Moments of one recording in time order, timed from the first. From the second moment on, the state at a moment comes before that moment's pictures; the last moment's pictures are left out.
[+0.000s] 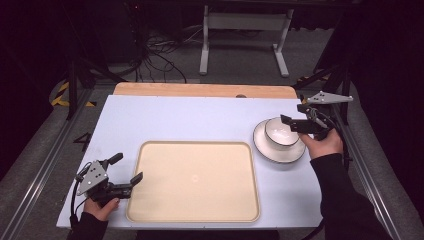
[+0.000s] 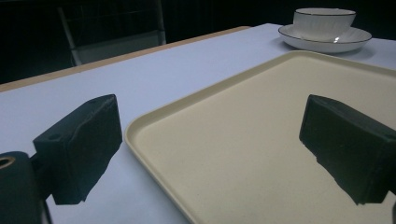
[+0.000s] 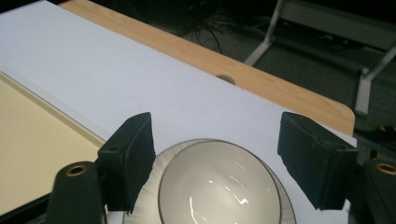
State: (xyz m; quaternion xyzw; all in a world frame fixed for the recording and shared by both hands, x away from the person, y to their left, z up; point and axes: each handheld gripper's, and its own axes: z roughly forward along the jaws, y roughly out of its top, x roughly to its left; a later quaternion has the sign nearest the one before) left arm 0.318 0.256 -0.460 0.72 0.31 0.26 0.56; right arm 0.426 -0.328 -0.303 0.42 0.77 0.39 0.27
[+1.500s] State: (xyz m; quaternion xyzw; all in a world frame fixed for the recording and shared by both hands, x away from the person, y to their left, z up) left arm 0.318 0.256 -0.460 0.72 0.31 0.26 0.56; right arm 0.489 -0.357 -0.337 0.53 0.80 0.21 0.17
